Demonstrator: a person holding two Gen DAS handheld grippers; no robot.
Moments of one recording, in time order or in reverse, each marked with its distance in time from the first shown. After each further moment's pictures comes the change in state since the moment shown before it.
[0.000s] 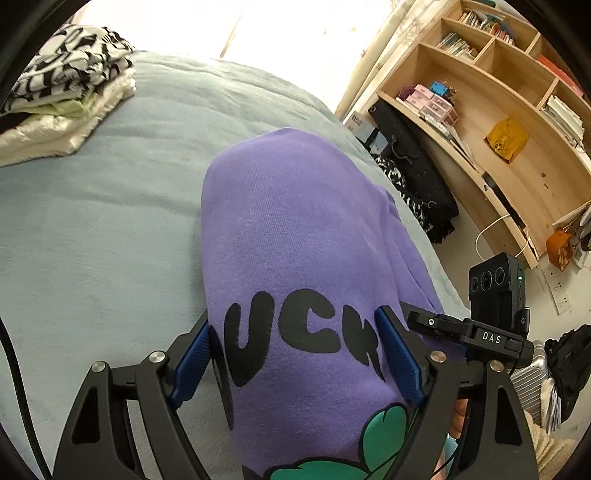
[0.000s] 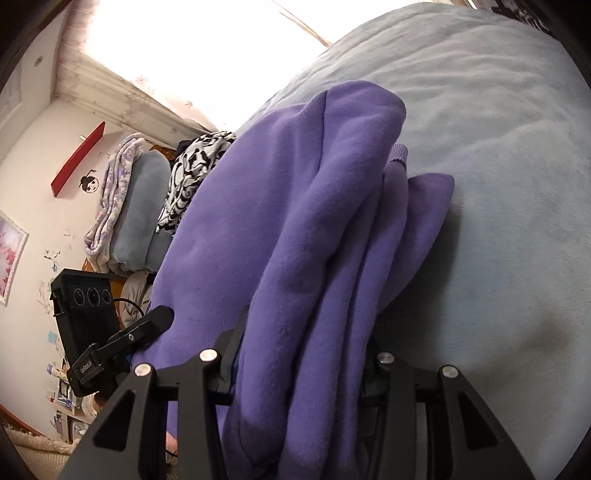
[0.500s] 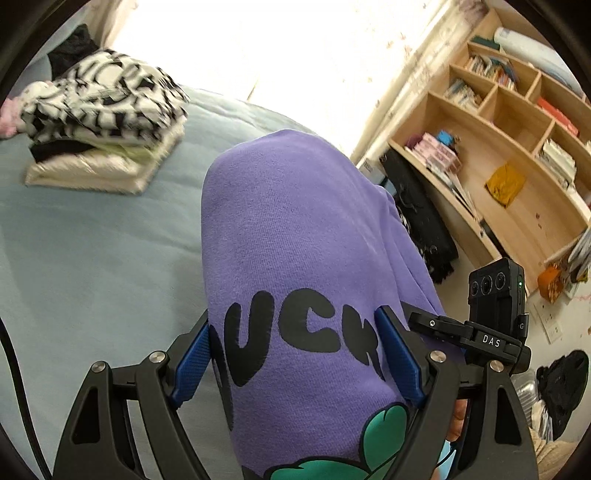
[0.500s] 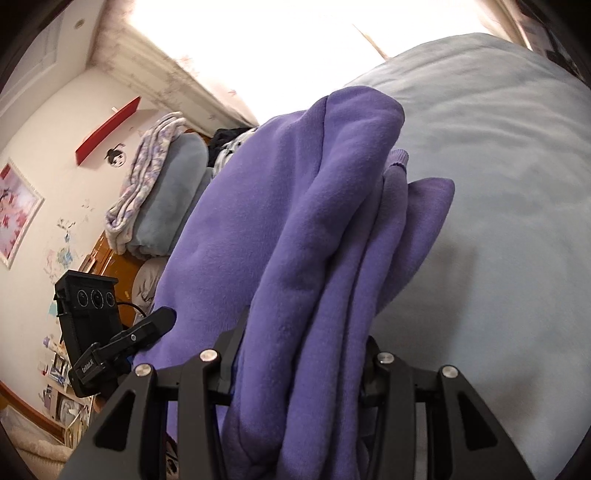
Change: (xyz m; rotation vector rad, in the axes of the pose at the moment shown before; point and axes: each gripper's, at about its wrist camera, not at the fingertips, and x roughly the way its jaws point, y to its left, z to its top) left arm -0.116 0.066 0.020 -0.056 -0.153 0.019; right arm 0.034 0.116 0.016 -0.146 -0.012 0.046
